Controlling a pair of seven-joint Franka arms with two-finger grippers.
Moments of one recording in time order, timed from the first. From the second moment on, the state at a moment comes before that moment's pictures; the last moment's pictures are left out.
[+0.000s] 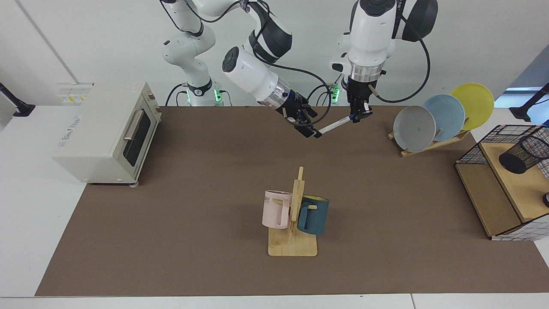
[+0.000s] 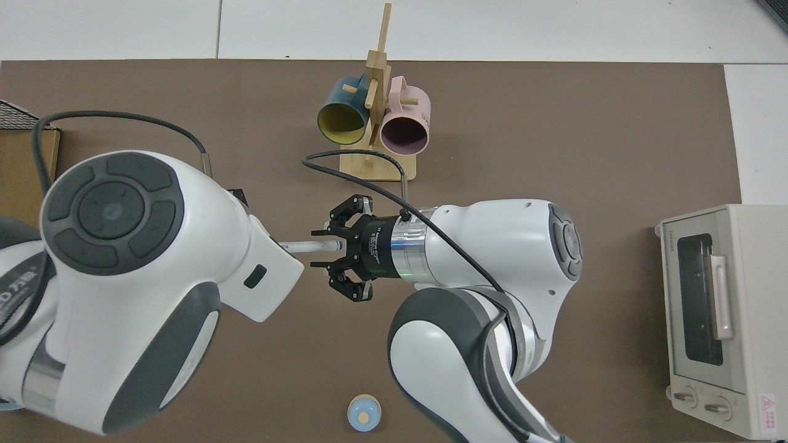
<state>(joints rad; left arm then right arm) -0.19 -0.04 -0.21 -1.72 0.10 1.64 1.01 0.75 0.15 -0.14 -1.85 0.91 2.34 1.58</state>
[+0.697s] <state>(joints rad) -0.19 -0.04 0.07 -1.72 0.25 1.61 1.01 0.54 0.06 -0.16 -1.86 0.32 1.94 1.06</state>
